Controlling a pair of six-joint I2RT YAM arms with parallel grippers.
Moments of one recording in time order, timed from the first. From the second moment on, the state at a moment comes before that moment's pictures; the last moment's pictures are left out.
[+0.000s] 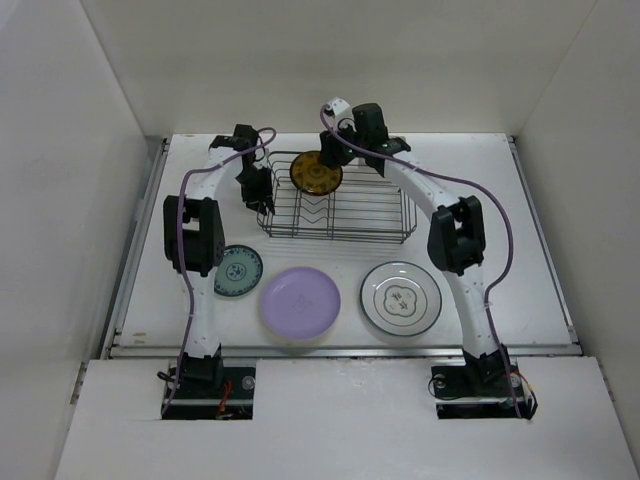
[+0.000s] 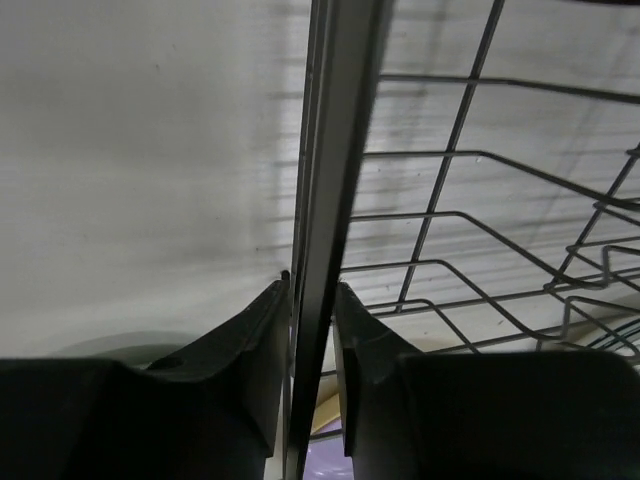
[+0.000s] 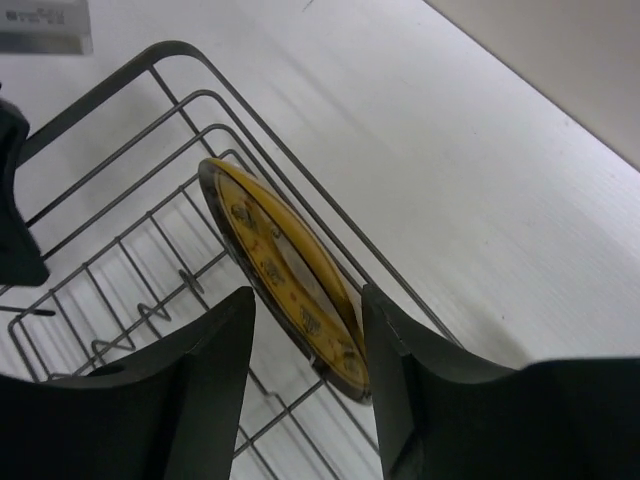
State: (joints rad) left arm -0.16 2.21 1.96 -1.07 0.24 -0.25; right arm 0.45 2.37 2.23 -0.35 -0.37 -0.11
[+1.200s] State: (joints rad) left arm -0.16 2.20 1.93 -1.07 0.28 -0.34; right arm 0.46 1.84 1.96 -0.16 0.01 0.10
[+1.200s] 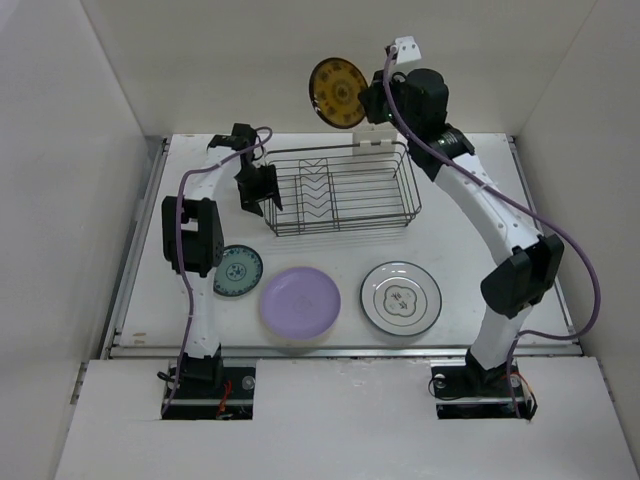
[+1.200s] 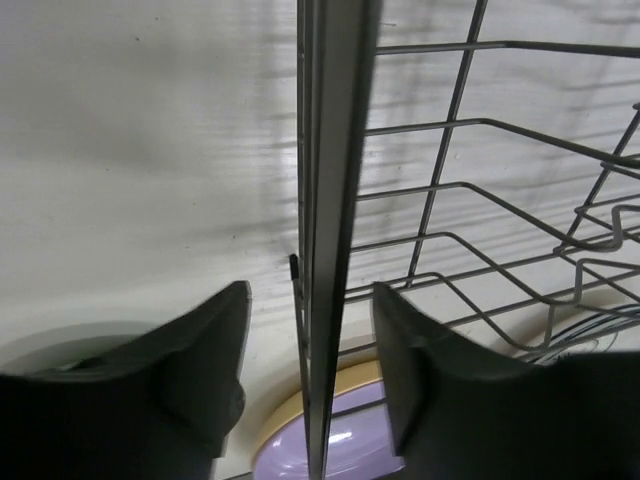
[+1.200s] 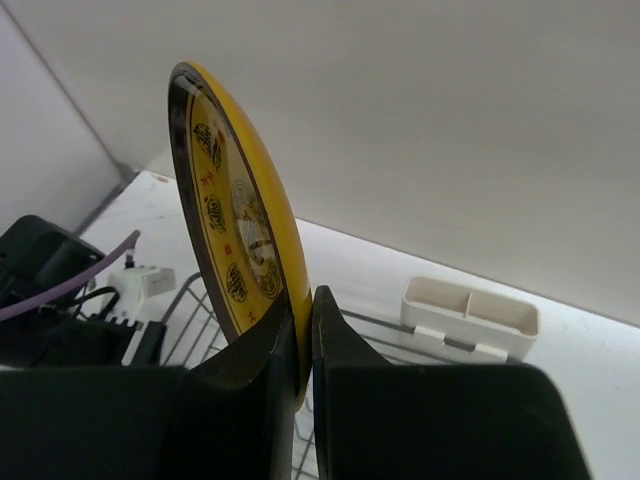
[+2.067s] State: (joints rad) left arm -0.22 1.82 2.06 -1.28 0.44 0.28; right arm 0.55 1.78 1.62 -0.34 -0.48 0.18
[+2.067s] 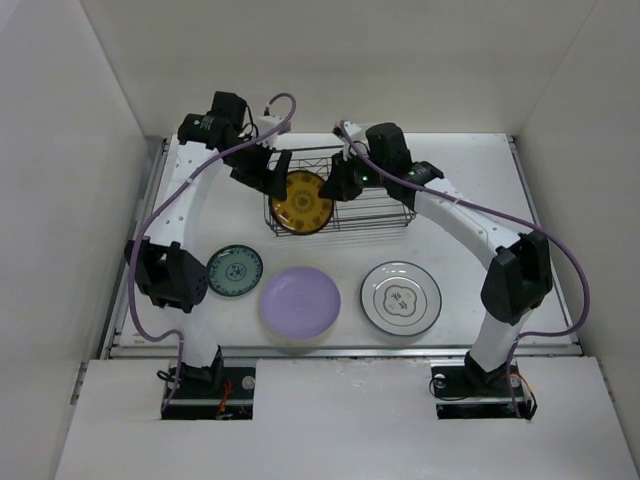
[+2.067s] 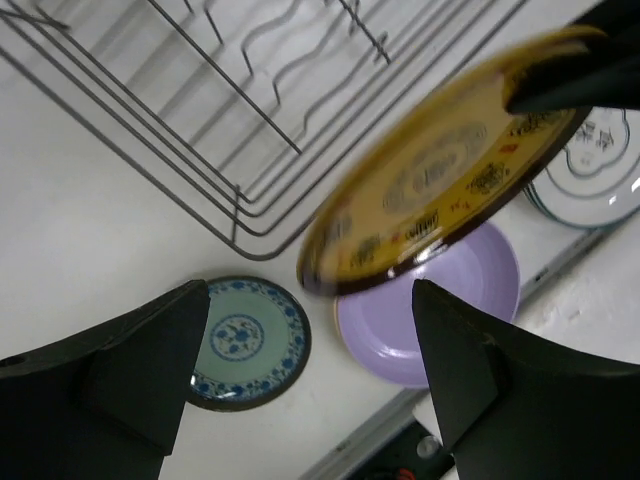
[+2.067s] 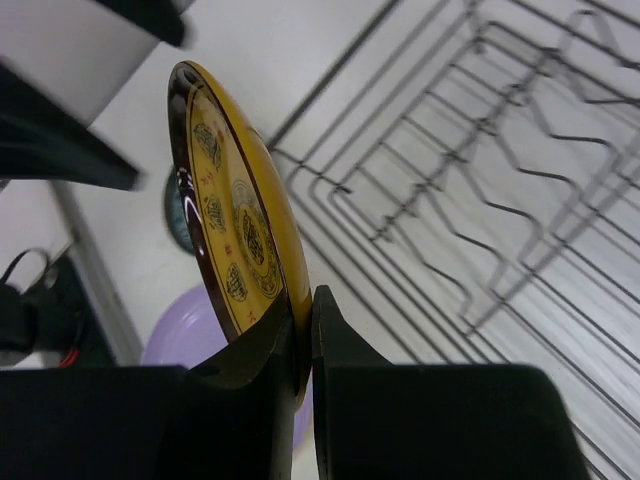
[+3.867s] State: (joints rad) left arm 0.29 1.99 1.57 -1.44 0.42 0.44; right arm 0.62 1.58 1.46 -0.24 -0.48 0.21
